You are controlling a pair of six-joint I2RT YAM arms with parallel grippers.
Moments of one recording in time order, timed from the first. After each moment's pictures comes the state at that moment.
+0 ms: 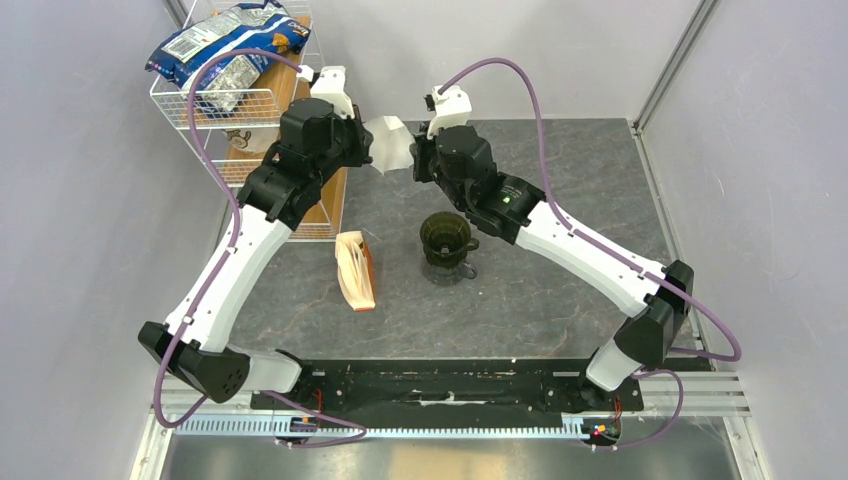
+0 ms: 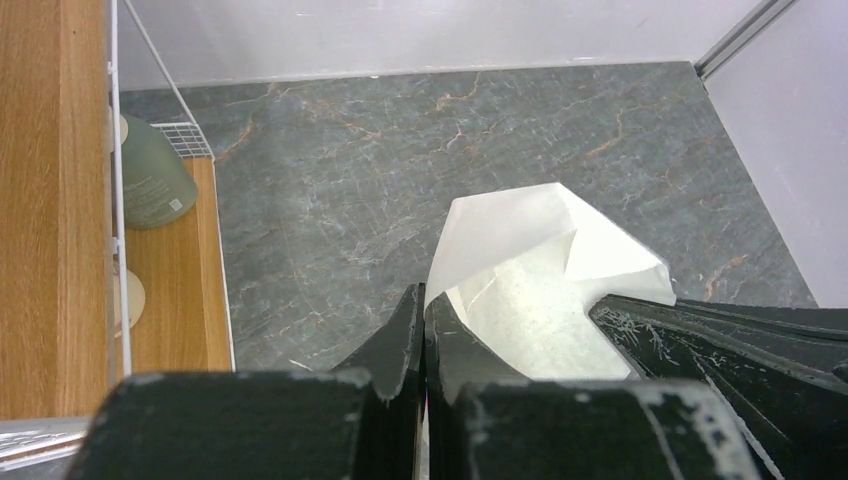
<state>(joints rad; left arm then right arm) -0.48 1.35 1.60 -0.55 -0.15 -0.27 0.89 1.62 1.67 -0.21 0.45 0.28</state>
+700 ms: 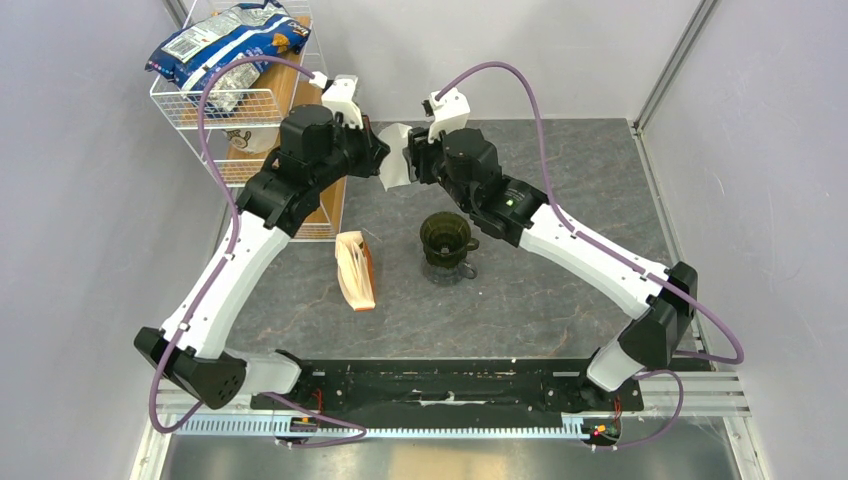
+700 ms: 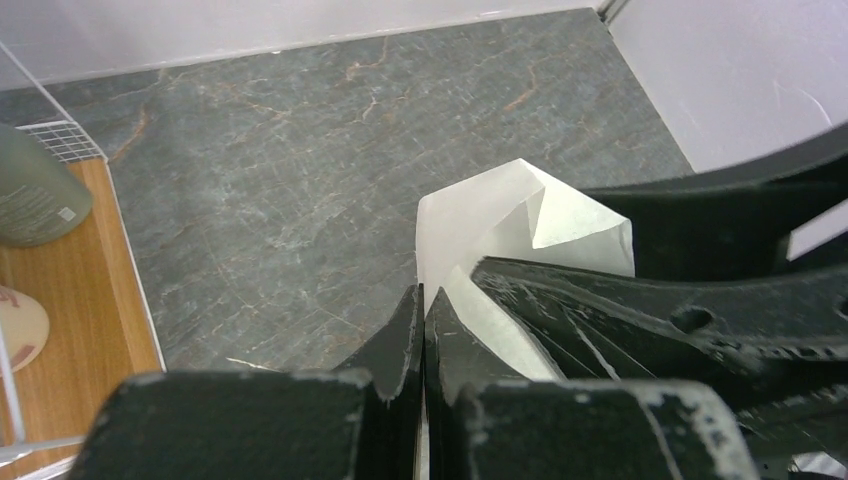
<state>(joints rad) -0.49 1.32 1.56 -0.55 0.02 -0.27 0.87 1.59 1.60 -0.16 0.41 0.18</state>
